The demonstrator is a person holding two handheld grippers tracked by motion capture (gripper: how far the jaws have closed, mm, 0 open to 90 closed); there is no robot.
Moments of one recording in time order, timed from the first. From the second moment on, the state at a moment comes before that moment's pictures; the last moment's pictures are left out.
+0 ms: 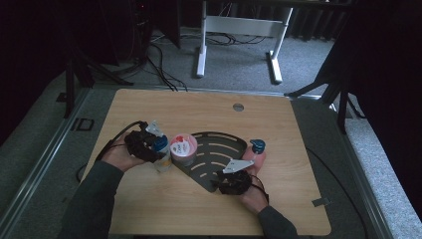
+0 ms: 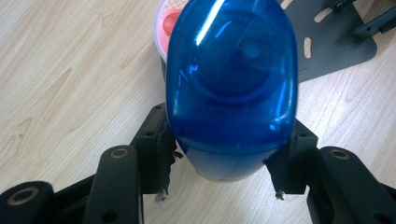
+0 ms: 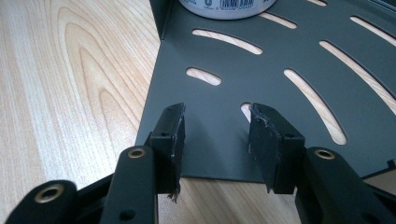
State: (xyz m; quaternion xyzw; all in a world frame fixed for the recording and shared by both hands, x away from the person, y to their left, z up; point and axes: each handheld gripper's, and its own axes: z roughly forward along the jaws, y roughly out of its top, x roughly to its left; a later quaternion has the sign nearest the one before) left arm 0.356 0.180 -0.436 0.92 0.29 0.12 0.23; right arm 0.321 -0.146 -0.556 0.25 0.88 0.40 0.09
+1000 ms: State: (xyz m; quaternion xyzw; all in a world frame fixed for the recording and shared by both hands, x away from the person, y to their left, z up) left arm 0.370 0.165 -0.436 0.94 0.27 0.09 0.17; right arm 0.321 -0.146 -0.556 0.25 0.88 0.40 0.09
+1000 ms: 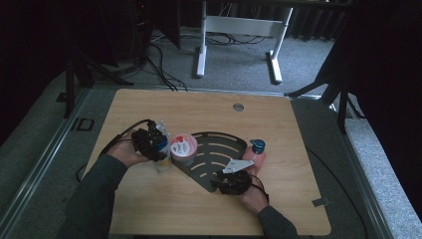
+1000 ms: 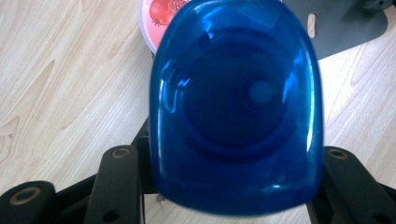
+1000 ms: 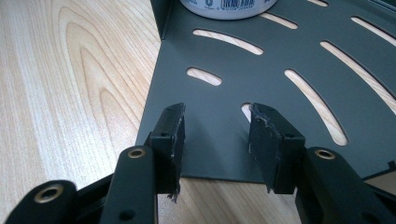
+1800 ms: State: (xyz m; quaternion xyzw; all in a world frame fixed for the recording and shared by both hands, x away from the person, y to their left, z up) left arm 0.377 0.157 -0.439 0.95 0.26 0.07 0.15; right arm 0.321 -0.146 -0.556 0.25 0.88 0.40 0.09
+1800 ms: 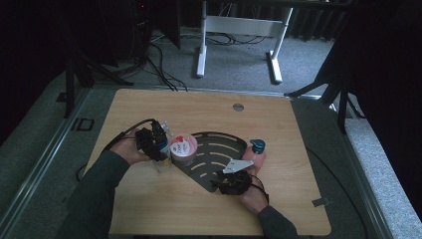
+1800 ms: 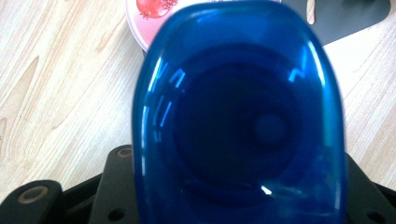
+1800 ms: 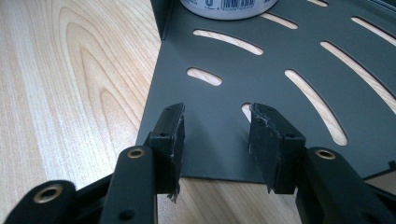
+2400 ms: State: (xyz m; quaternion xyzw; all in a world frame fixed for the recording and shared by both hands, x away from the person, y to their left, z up) left arm 0.381 0.156 -0.438 0.96 0.25 0.06 0.13; right arm 0.321 -0.146 -0.556 0.25 0.88 0.40 0.09
